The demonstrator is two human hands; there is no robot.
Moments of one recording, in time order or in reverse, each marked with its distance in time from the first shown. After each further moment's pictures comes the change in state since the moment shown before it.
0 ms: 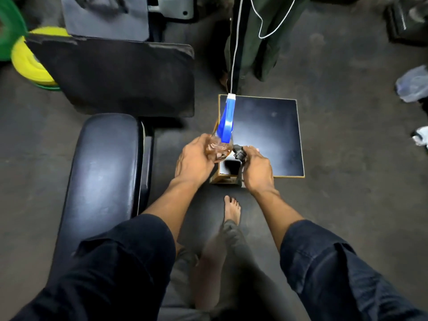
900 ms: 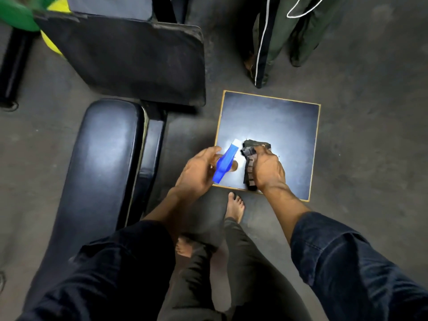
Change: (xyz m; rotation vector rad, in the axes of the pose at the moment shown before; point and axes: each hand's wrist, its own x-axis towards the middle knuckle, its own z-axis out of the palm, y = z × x) left_hand 0.049 -0.010 0.084 0.024 -0.171 -0.059; right_hand 0.119 0.073 -0.013 -0.164 -0.300 0.015
